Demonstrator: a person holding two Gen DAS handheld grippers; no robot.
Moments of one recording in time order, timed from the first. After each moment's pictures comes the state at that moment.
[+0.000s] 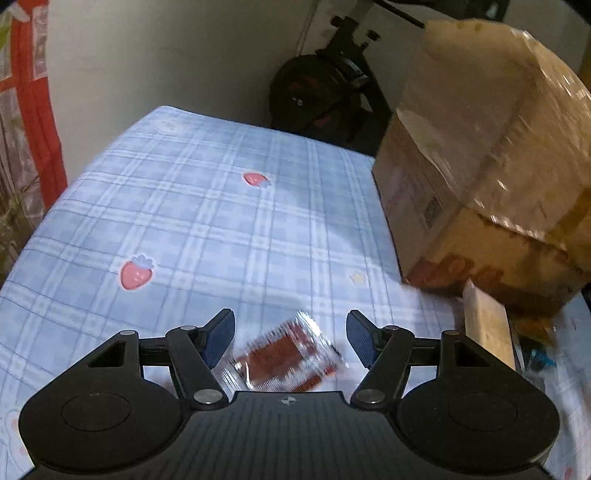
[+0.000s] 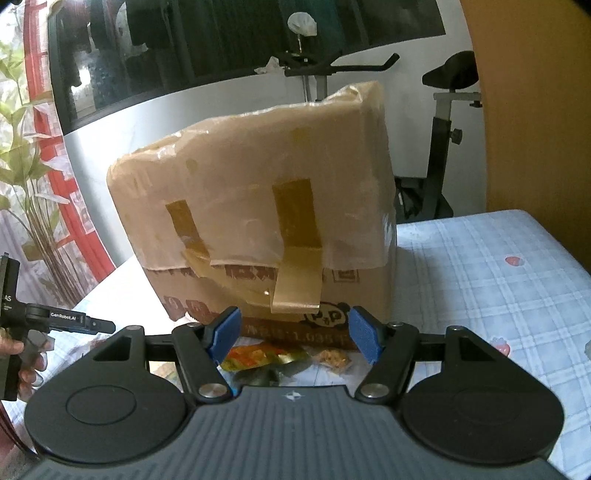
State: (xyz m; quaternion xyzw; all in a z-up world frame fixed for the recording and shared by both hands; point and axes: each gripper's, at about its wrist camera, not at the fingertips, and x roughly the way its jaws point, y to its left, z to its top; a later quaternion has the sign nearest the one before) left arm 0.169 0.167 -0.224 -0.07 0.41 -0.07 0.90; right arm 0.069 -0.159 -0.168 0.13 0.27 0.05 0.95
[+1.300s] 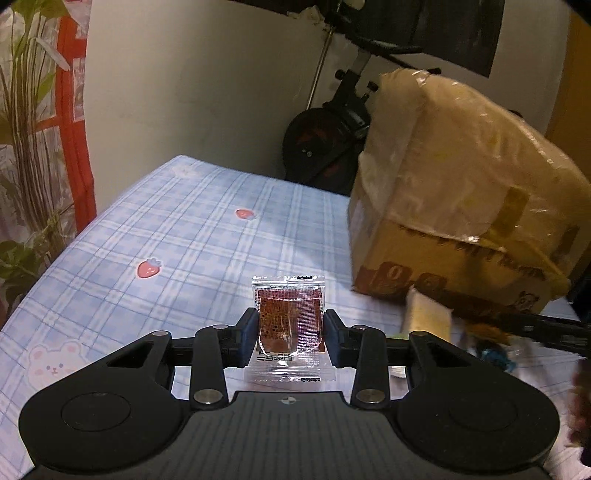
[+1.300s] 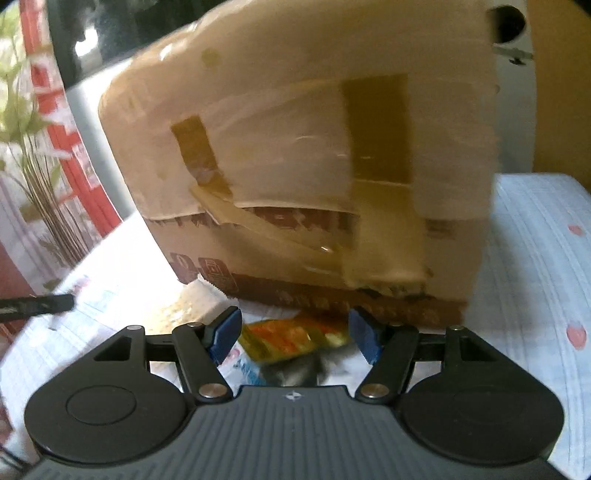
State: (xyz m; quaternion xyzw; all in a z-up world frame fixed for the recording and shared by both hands) left arm 0.086 0.116 -0.185 -0.07 0.33 -0.02 0.94; right arm 0.133 -0.111 -0.206 0.09 0.34 0.08 0.93
